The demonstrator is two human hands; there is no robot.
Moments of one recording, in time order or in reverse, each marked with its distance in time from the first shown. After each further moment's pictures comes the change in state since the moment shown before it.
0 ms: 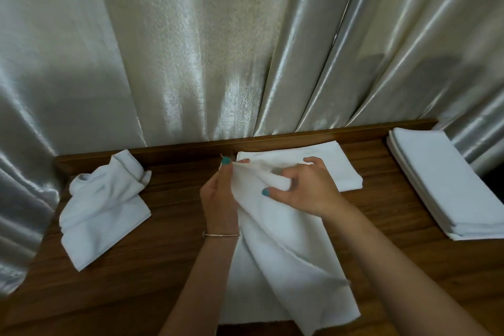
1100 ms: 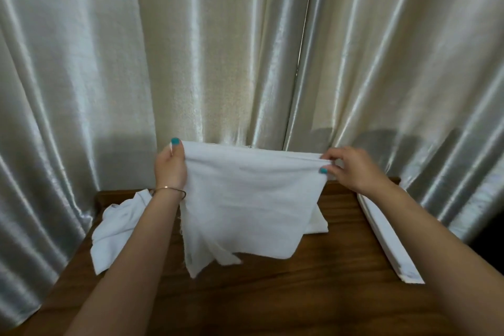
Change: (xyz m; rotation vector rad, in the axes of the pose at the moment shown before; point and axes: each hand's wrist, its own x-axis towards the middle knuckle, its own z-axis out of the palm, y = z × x) left_hand -0.026 0.147 0.025 0.455 0.166 0.439; right_hand -0.046 0.067 -0.230 -0.050 0.195 -0.106
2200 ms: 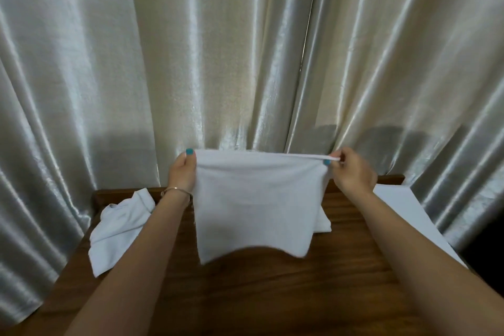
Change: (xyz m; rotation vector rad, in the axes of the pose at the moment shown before) left_hand 0.015 -0.038 0.023 0.119 -0.198 -0.058; right_hand 0.021 0.008 0.050 0.036 0.293 0.514
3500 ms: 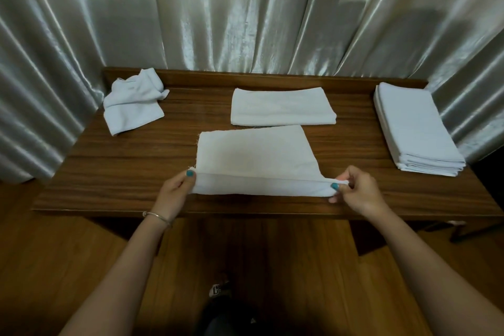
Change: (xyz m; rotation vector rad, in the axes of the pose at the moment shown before) left_hand -0.271 -0.176 -0.064 0.093 -0.307 -0.229; right_hand -0.237 0.178 0.021 0.266 -0.656 0.160
